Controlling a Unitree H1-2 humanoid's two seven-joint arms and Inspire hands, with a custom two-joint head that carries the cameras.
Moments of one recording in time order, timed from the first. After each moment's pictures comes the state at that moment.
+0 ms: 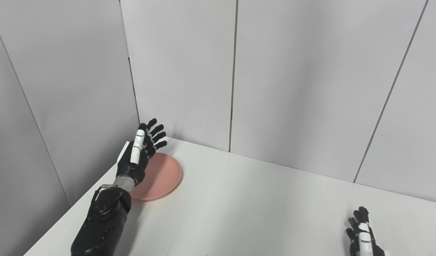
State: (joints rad) left arm -0.54 0.28 0.29 0.48 -0.27 -0.11 -0.08; right arm -0.25 -0.06 -0.07 0.12 0.18 -0.05 0.10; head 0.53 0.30
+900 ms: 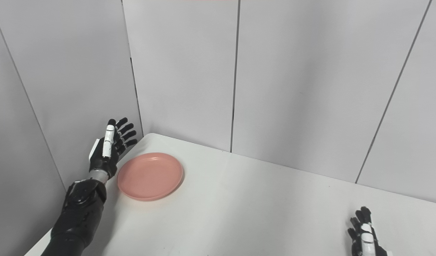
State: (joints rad) left arm -0.61 0.43 0.35 0.83 -0.28 -0.27 -0.08; right arm -0.25 -0.06 -0.07 0.11 0.18 -0.05 0.11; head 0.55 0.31
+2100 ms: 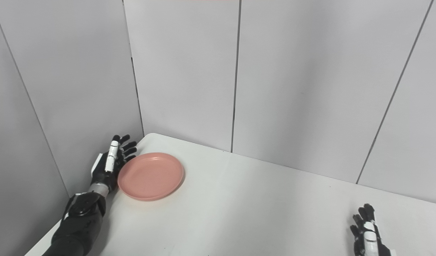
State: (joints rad) left arm -0.62 0.43 0.31 1.03 -0.26 -0.37 -0.13; right arm -0.25 -0.06 -0.07 0.08 0.19 -0.05 0.10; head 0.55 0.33
